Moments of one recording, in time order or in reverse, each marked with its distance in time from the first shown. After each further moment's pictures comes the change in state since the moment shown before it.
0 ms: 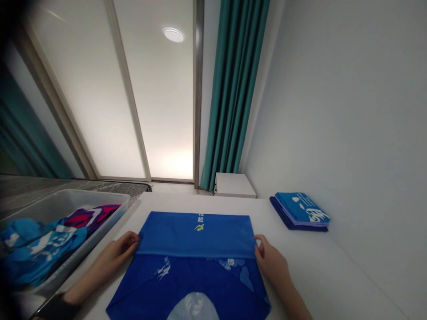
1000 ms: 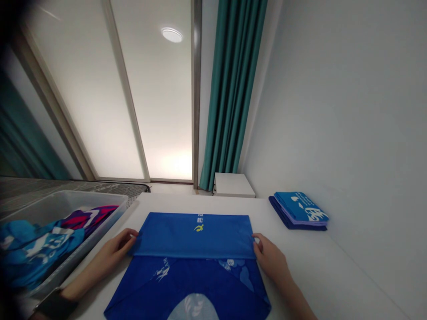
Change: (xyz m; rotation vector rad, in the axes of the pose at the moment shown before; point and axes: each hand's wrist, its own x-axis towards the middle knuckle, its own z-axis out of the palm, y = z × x) left_hand 0.006 0.008 -0.008 -0.058 0.011 -0.020; right_hand 0.008 -0.005 -0.011 -0.055 -0.041 -0.064
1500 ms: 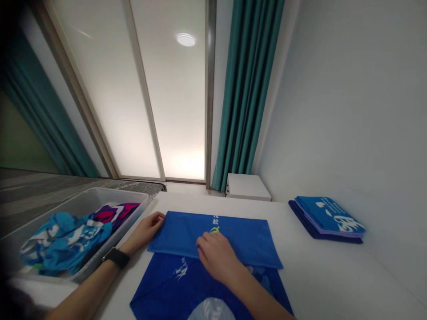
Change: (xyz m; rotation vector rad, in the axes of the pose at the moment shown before) left_hand 0.056 -0.015 0.007 -0.085 0.102 0.047; right_hand 0.004 -0.204 0.029 -0.081 -0.134 -0.754
